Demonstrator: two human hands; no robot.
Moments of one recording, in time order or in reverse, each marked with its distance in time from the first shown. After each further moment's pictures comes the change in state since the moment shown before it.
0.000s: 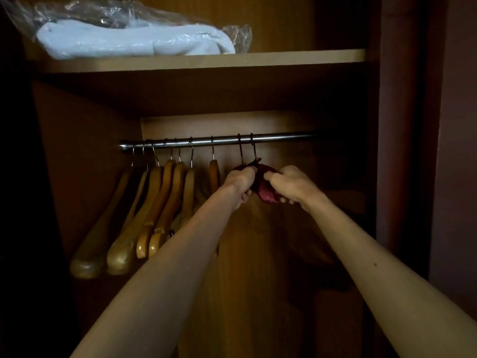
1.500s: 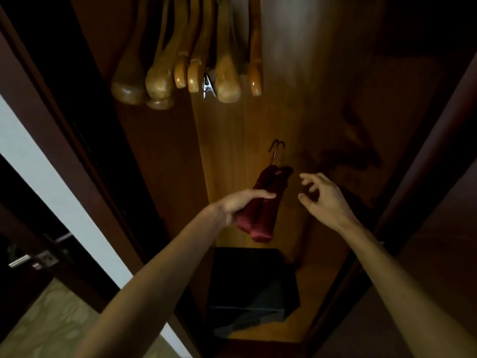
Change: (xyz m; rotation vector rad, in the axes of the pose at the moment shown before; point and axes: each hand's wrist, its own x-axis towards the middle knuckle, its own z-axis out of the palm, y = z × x) left_hand -0.133 -0.311 -0.056 -0.129 -0.561 -0.522; right_hand -0.190 0.207 0.143 -0.068 -0.301 -0.055
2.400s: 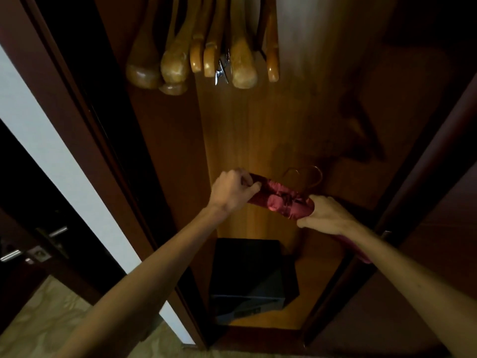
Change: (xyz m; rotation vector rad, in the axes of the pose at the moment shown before) left_hand -0.014 -0.020 -0.022 0.911 0.676 0.539; right_hand -0.020 0.003 0.025 -0.252 -0.331 0.214
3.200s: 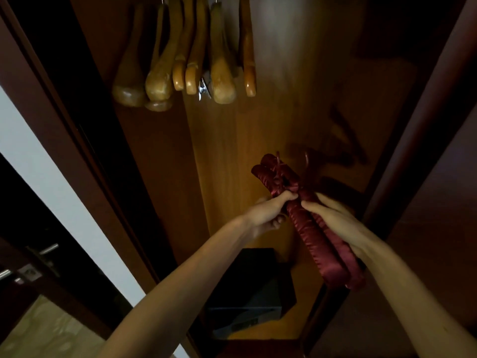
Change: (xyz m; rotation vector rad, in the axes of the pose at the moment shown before) left_hand -0.015 0.082 0.049 -0.991 -0.548 -0.416; right_hand -0.067 -0.001 -0.025 0.926 0.011 -0.036
